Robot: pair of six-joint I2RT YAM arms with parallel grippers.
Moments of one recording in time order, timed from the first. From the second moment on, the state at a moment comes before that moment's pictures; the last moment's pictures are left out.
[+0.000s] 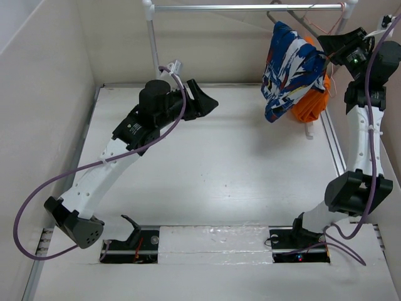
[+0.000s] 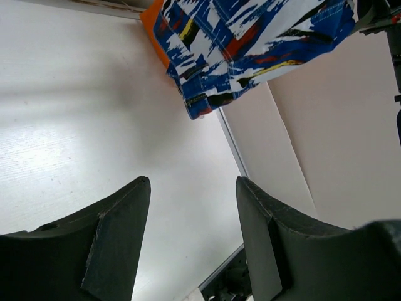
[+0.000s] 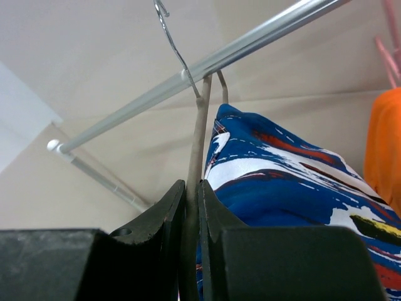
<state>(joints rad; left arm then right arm) -0.65 1.31 1.51 -0.40 0.12 -0.73 -0.27 1.55 1.75 0.07 -0.56 0.79</state>
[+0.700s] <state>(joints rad) -0.65 1.30 1.43 -0.41 0.09 -0.72 -0.27 1.63 1.64 0.14 -0.46 0.75</state>
